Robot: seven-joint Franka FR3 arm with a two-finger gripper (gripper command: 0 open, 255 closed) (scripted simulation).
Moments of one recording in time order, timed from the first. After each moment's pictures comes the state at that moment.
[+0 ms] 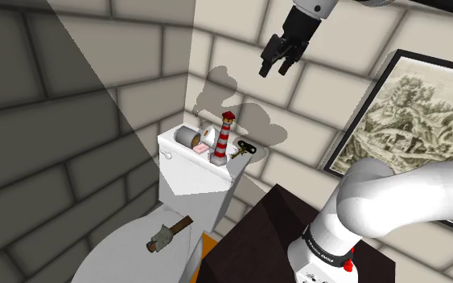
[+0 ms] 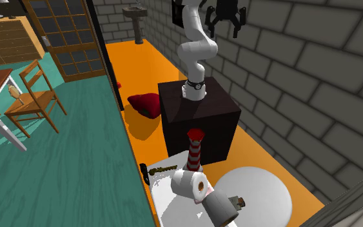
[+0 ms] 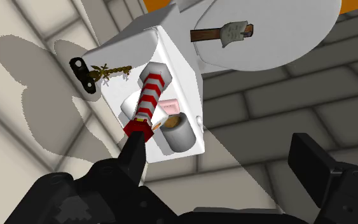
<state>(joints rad) 0.02 -0.83 -0.02 -2.28 -0.08 1.71 0.13</state>
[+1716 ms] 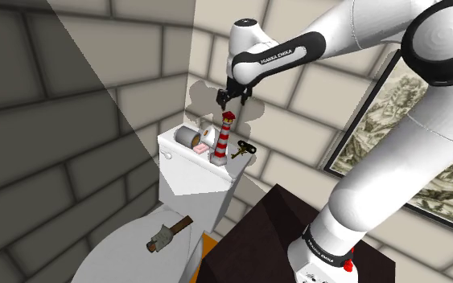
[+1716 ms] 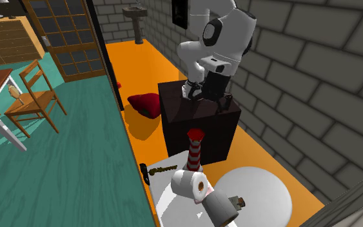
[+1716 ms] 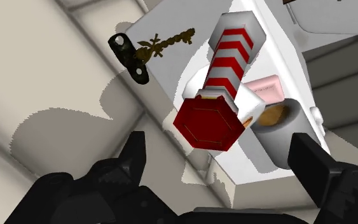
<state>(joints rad) -0.18 -0.11 0.01 -2.22 -0.42 2.27 0.44</state>
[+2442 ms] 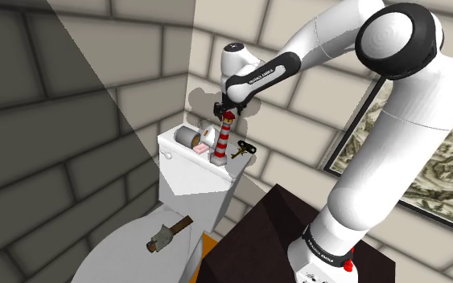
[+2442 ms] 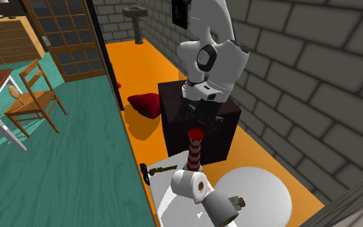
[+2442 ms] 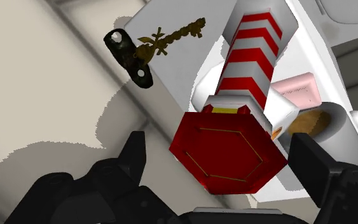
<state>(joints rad) -0.21 0.10 -0.02 -2.16 -0.54 2.39 0.57</state>
